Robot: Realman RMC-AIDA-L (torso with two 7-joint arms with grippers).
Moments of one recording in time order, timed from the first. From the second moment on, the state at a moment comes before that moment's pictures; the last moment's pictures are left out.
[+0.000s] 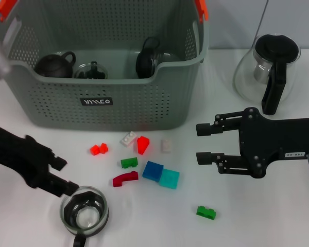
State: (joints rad) left arm -0.56 -2.11 0.82 1.37 2.58 1.99 -2.02; right arm 0.55 2.09 -0.87 -0.77 -1.88 -1.78 1.22
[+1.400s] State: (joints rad) left arm -0.48 -2.16 1.11 1.30 2.76 1.62 -2.09; right arm 0.55 2.09 -0.87 -0.77 -1.88 -1.77 1.23
